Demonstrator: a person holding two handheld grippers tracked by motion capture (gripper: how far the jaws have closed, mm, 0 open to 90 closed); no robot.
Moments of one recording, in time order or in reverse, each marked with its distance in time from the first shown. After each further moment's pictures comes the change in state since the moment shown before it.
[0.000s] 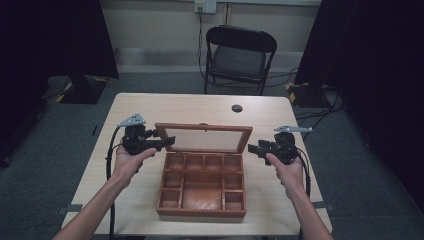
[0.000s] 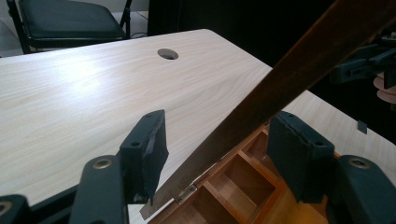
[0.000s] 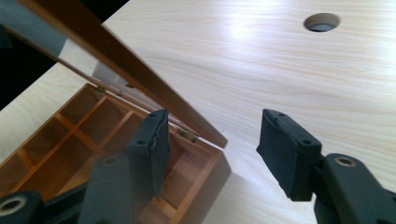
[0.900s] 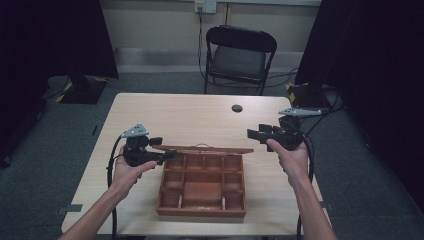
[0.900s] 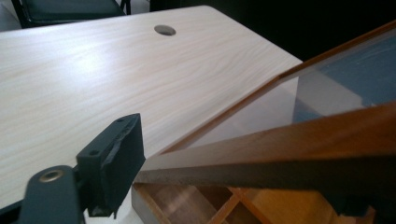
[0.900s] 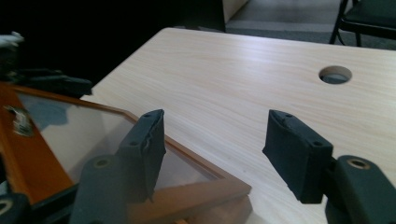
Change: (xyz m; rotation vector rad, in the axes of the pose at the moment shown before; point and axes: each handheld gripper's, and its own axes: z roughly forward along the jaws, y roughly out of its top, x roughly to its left) left arm -0.019 -0.021 -0.004 0.078 0.023 0.020; right arm 0.025 0.052 -0.030 -0.063 0.083 -0.037
